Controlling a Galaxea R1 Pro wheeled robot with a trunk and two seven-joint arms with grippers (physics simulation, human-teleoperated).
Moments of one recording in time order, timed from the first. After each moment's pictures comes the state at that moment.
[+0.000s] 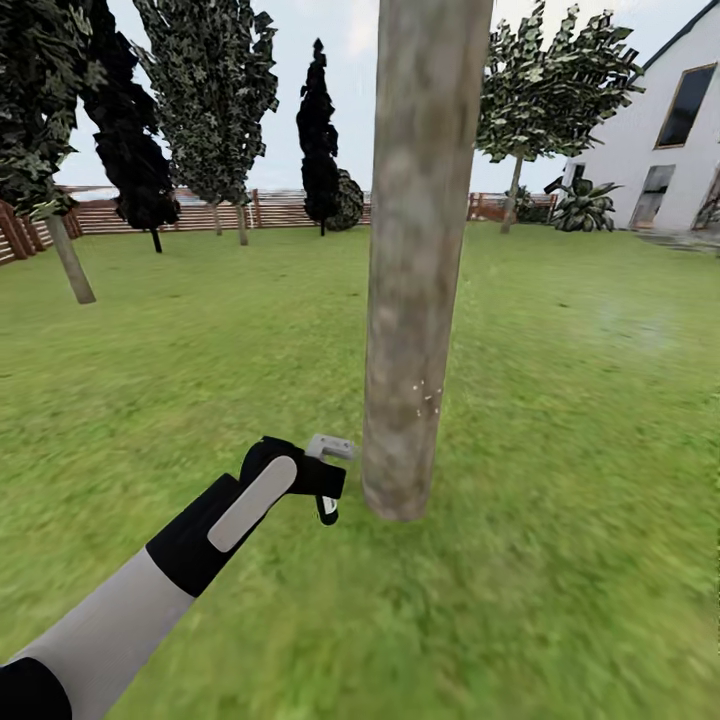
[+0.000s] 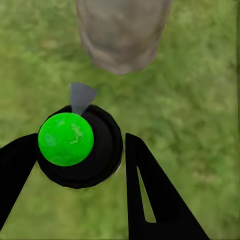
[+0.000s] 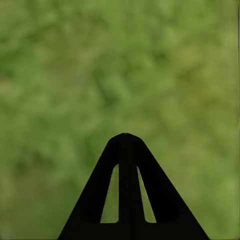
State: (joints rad) left arm -0.84 0.07 -0.68 -1.31 1.02 1.05 0.61; right arm 0.16 -0.04 -0.32 -1.05 -0.22 0.22 -0.02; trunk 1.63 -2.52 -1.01
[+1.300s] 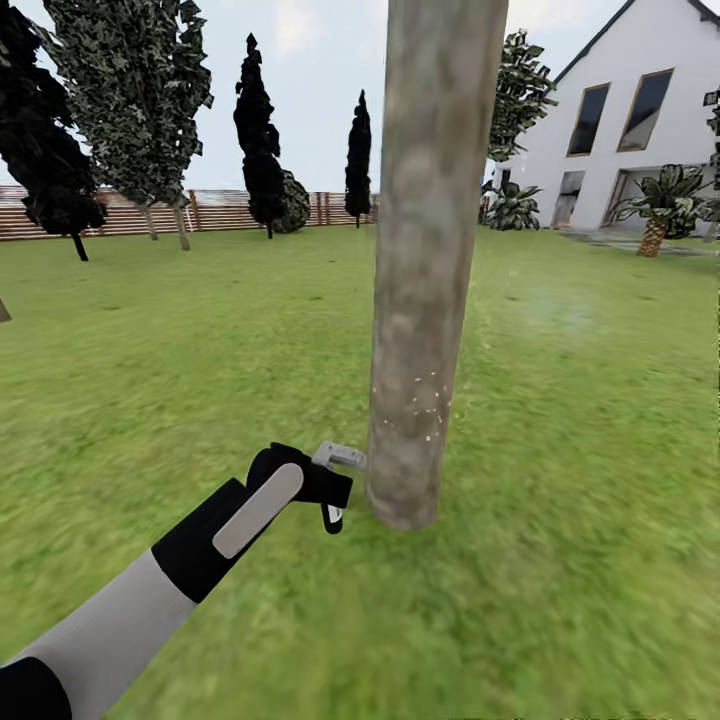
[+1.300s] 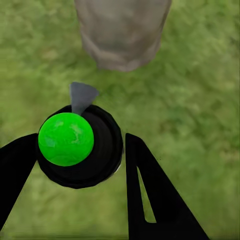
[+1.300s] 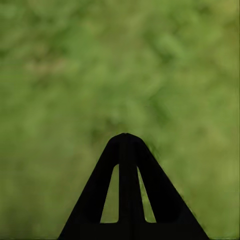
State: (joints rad) left arm -0.84 0.07 -0.73 -1.30 1.04 1.05 0.61; right arm 0.16 -0.04 -0.33 -1.05 -0.22 0.22 -0.02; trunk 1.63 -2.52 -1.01
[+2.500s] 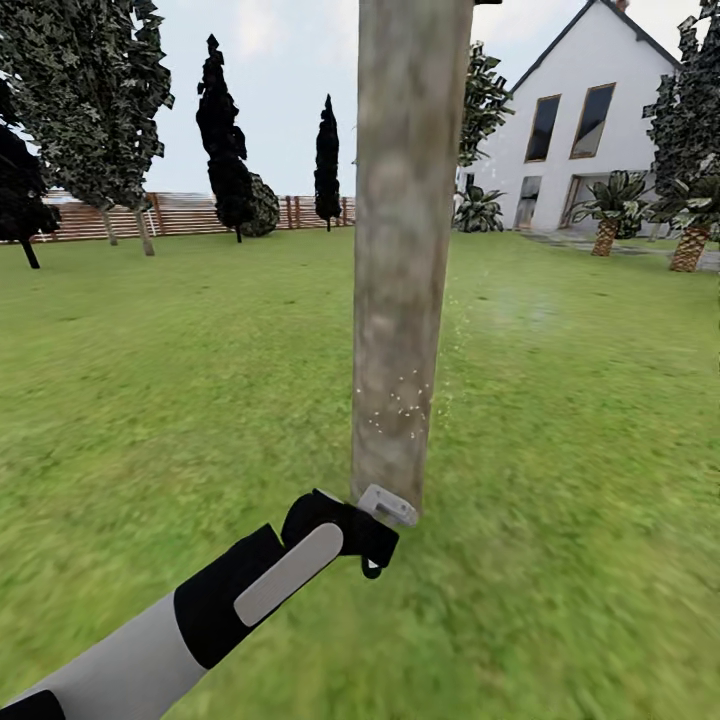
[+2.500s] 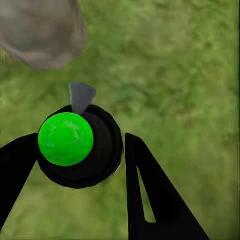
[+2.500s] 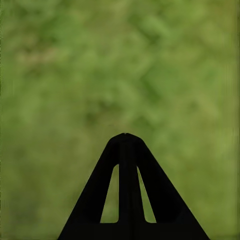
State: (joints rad) left arm -0.76 0.02 -0.92 -1.42 1.03 1.05 0.62; right arm 0.16 -0.04 -0.33 -1.06 -0.22 0.22 -0.01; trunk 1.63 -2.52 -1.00
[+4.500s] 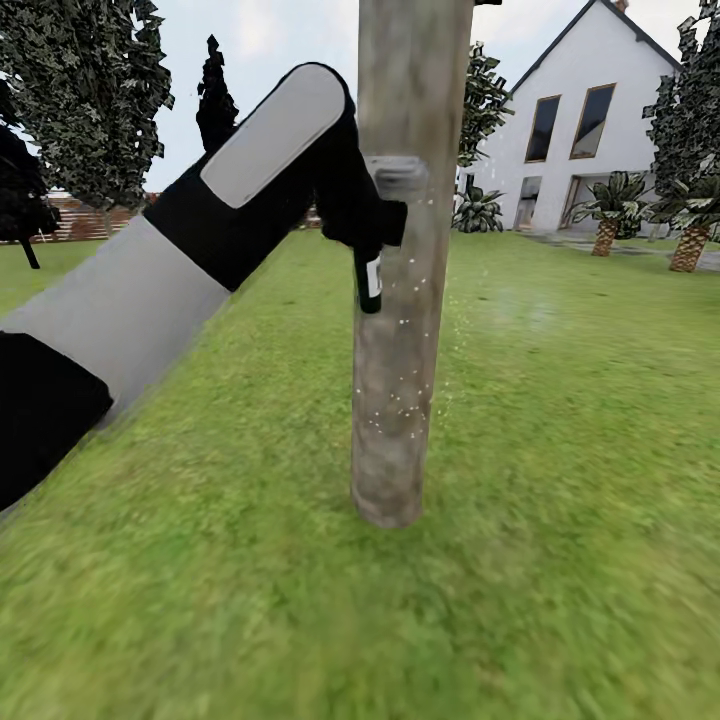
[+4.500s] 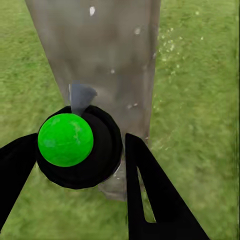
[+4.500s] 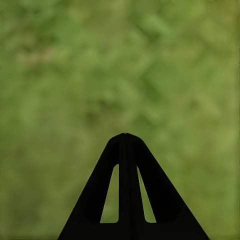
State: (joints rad) left arm -1.86 -0.13 -0.83 -0.94 1.77 1.04 1.08; right arm 0.16 -0.03 -0.33 -1.06 -0.22 0.22 -0.02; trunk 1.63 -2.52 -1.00
